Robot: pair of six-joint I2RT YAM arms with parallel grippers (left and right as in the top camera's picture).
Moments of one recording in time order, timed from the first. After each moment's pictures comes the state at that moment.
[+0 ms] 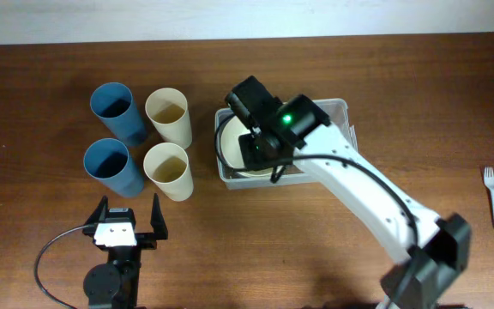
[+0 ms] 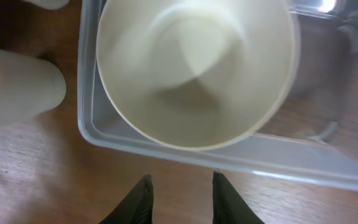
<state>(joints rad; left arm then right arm) 0.03 0.01 0.01 -0.08 0.01 0.01 0.68 1.81 1.78 -1.24 0.11 0.45</state>
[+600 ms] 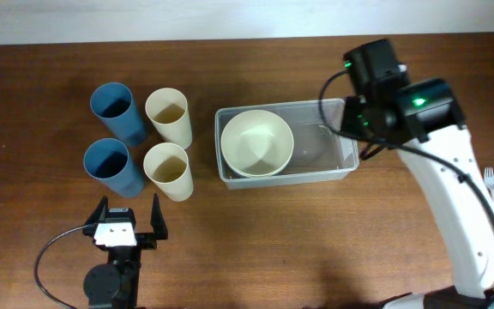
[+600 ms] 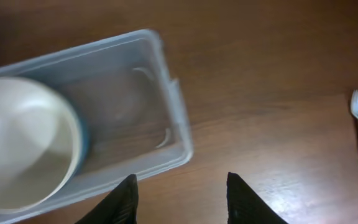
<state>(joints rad) 0.03 0.01 0.01 -0.08 0.01 0.01 0.27 1.59 1.78 -1.36 0.30 0.47</state>
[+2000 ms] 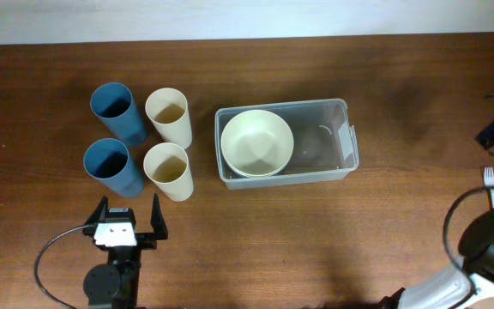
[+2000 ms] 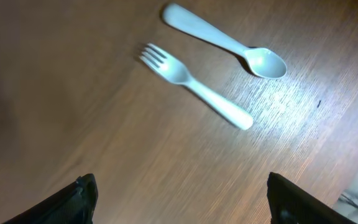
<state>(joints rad) 0.03 0.01 0.01 -0.08 0.01 0.01 -0.60 1.94 1.78 -1.26 0.27 0.39</state>
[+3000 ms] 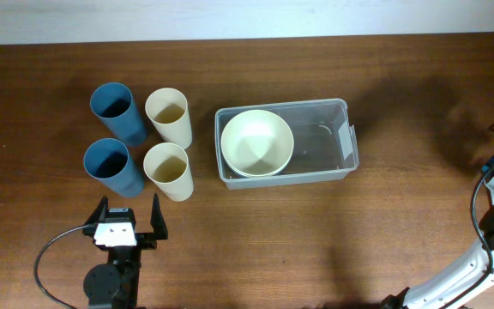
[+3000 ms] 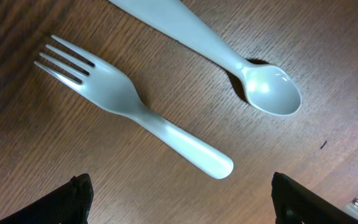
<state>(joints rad) 0.03 0.01 0.01 -0.08 0.01 0.01 -0.75 2.17 1.77 -1.19 0.26 0.13</state>
